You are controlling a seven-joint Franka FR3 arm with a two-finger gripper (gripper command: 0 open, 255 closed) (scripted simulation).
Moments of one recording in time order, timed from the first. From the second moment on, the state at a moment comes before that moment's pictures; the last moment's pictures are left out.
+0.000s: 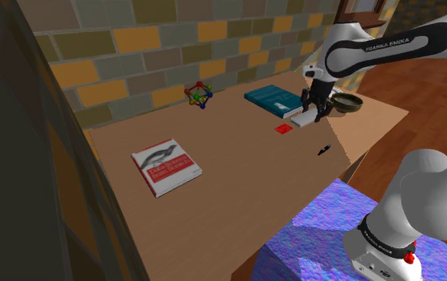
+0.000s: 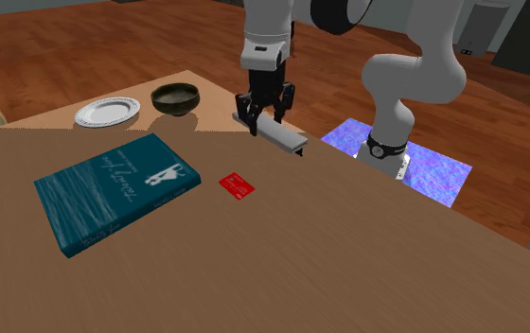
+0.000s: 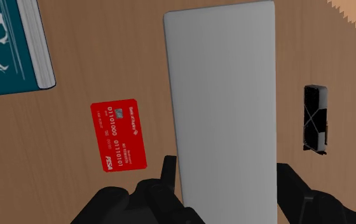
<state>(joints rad) 0.27 -0.45 -0.63 -2.42 -0.29 2.05 -1.51</state>
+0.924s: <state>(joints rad) 0.26 -0.37 -0.77 -2.23 -0.27 1.97 -1.71</state>
